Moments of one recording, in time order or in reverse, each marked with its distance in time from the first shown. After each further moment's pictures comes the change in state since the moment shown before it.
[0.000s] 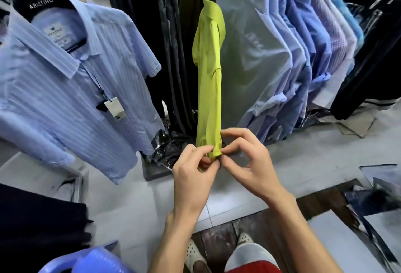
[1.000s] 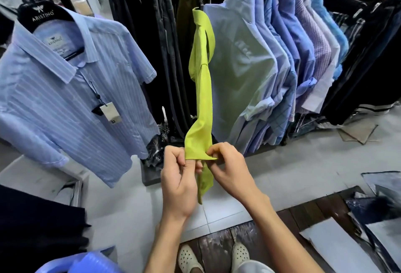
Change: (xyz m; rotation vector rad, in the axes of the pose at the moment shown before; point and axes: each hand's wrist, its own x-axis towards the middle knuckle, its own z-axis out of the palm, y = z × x) left_hand -0.014 0.032 0.002 -0.434 0.113 -0.156; right_hand -0.015 0.032 0.017 -0.152 -0.076 0.207
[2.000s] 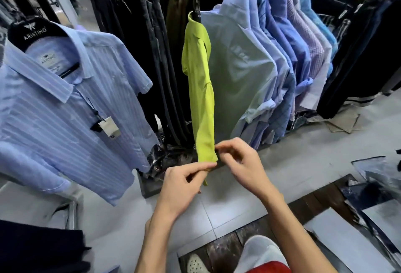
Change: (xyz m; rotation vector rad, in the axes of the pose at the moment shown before) left_hand 0.050 -0.025 -0.048 0.339 -0.489 -0.157; right_hand 0.022 -0.023 -0.004 0.188 0.104 0.114
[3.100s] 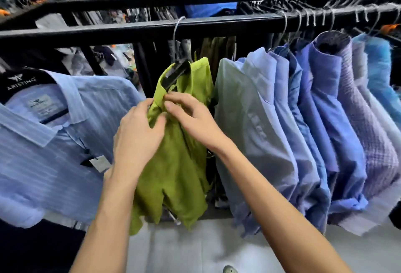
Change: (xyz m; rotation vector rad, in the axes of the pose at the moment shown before) left_hand 0.258 0.107 -0.038 0.642 0.644 -0.258; right_hand 0.331 -0.046 0.006 0.322 -0.402 -0.267
